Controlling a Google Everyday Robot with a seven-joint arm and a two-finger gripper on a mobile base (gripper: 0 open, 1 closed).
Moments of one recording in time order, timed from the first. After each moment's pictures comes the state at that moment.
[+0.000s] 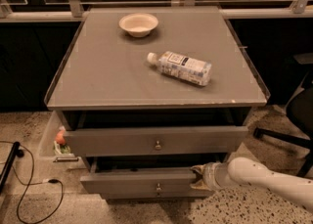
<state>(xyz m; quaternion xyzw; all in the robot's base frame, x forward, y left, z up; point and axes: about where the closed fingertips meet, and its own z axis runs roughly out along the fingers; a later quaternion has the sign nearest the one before) 0.504 -0.185 0.392 -0.68 0.66 0.05 0.30</state>
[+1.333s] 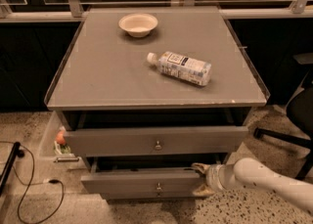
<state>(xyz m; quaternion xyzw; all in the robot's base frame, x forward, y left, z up) 0.495 -0.189 0.389 -0.67 0.67 0.08 0.31</state>
